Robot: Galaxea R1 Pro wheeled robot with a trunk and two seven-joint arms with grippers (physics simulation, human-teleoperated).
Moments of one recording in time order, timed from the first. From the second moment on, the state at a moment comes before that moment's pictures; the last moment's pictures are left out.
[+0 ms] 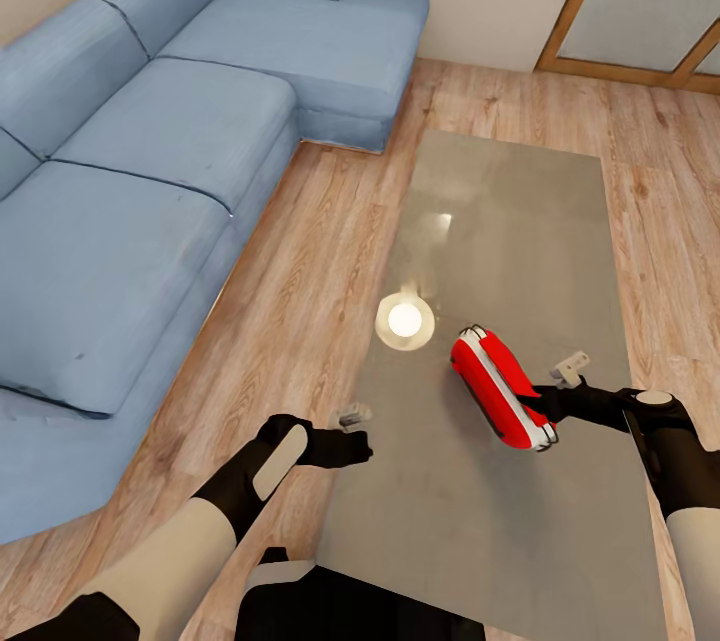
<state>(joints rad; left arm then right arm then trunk) -0.77 -0.10 -0.44 -0.73 0.76 0.78 -0.12 -0.71 -0.31 -0.27 -0.97 0.44 0.32 0.91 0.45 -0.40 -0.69</state>
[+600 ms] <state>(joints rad) -0.77 -0.10 -0.45 -0.72 0.76 0.77 -0.15 -0.71 -0.30 -0.27 -0.91 0.45 0.30 0.91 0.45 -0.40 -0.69</state>
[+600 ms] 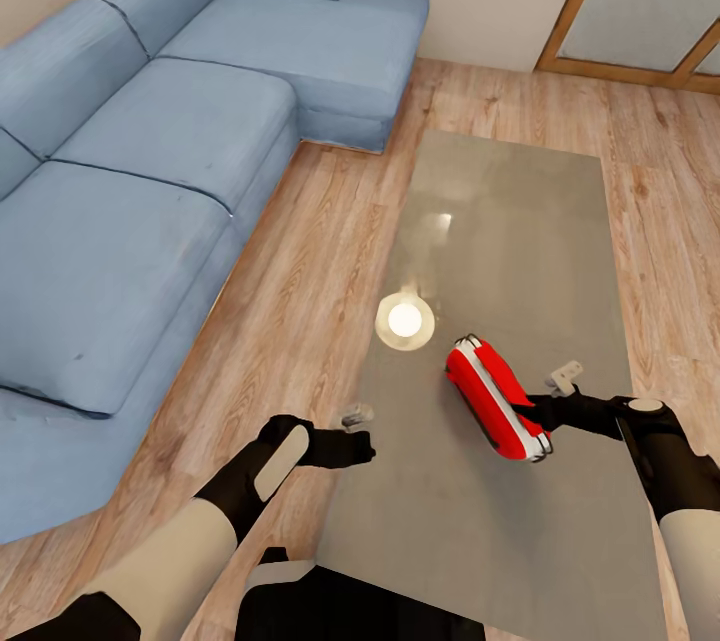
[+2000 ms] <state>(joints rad) -0.77 -0.10 -0.54 -0.59 0.69 0.62 -0.33 -0.71 -0.30 -0.27 -0.91 0.44 0.30 0.91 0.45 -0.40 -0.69</state>
